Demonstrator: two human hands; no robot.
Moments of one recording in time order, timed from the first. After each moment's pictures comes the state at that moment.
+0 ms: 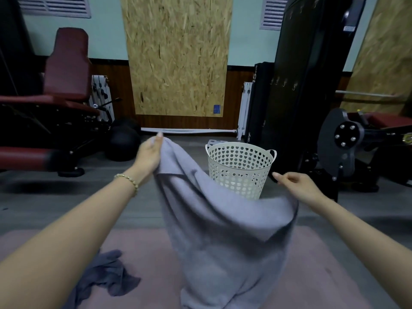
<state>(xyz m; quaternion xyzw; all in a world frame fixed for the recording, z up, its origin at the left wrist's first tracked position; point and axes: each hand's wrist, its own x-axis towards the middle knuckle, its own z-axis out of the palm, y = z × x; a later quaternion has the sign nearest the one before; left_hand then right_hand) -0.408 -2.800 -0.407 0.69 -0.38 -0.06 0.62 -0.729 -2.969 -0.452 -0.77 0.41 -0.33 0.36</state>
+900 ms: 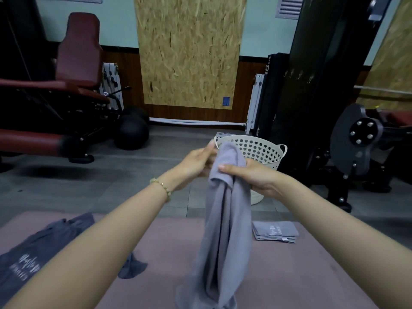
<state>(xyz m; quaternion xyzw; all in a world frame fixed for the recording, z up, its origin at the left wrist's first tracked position) -0.470 -2.801 -0.427 0.58 -0.50 -0.33 0.55 -0.617 -2.881 -0.416 -0.74 0.26 -0.15 0.60</state>
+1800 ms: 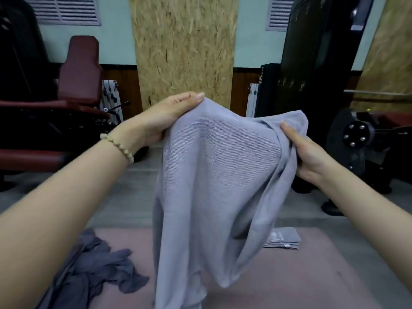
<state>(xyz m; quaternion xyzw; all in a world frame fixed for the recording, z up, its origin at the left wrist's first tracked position) -0.468 -2.751 -0.294 0.53 -0.57 -0.29 0.56 -0.699 -2.903 -0.352 -0.59 0.24 -0.41 0.65</state>
